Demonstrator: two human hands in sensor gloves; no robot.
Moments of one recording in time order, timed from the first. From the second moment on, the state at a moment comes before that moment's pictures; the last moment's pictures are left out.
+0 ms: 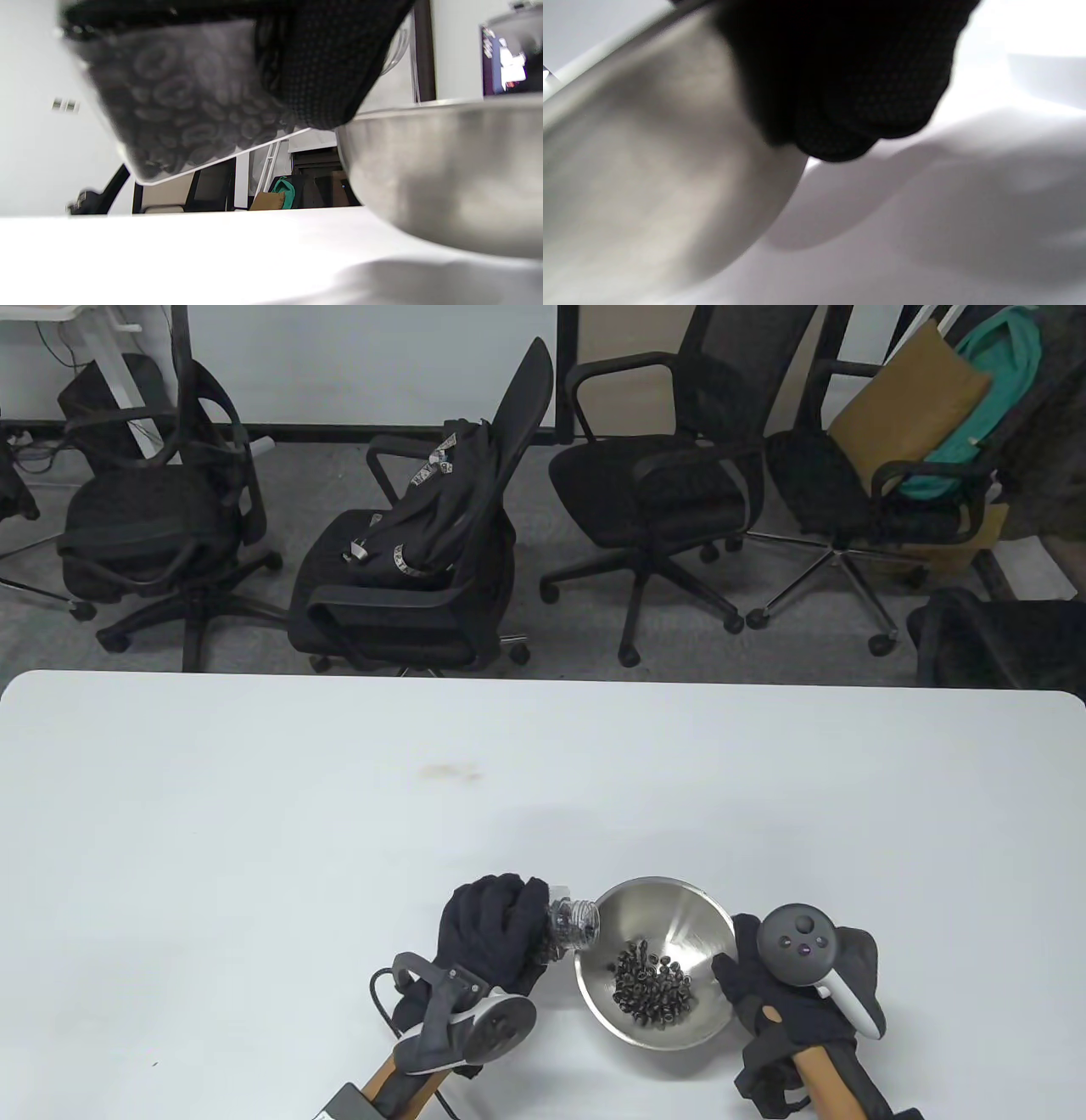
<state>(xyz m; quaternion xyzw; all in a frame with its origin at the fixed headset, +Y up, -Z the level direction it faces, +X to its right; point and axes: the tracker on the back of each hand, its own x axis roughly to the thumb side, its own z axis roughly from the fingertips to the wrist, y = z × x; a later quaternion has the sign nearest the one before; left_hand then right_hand) -0.098 -0.704 -0.253 0.17 -0.26 0.12 0.94 0.223 -0.721 -0.274 0.01 0.09 0.96 0.27</state>
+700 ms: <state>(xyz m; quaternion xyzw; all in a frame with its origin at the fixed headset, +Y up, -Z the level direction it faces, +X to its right) -0.119 -0.702 -0.259 0.12 -0.24 0.31 0.91 0.235 -0.709 -0.314 -0.07 0.05 0.94 0.32</state>
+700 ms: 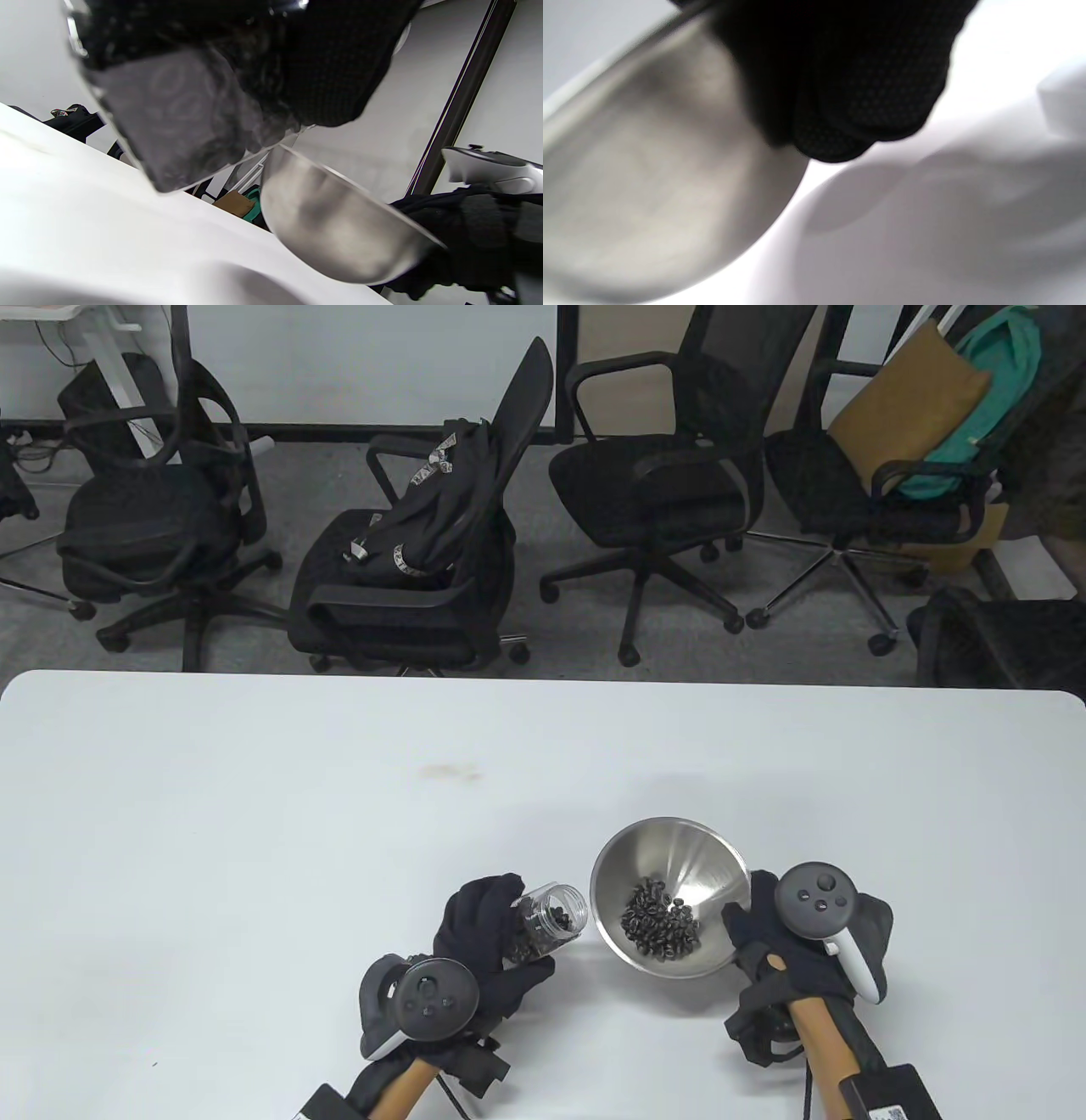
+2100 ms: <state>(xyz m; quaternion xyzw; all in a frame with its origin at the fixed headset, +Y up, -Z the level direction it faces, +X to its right) -0.128 -0.706 -0.266 0.11 -0.23 0.33 0.91 0.268 -0.715 -0.339 -0.08 0.06 0.90 0.41</state>
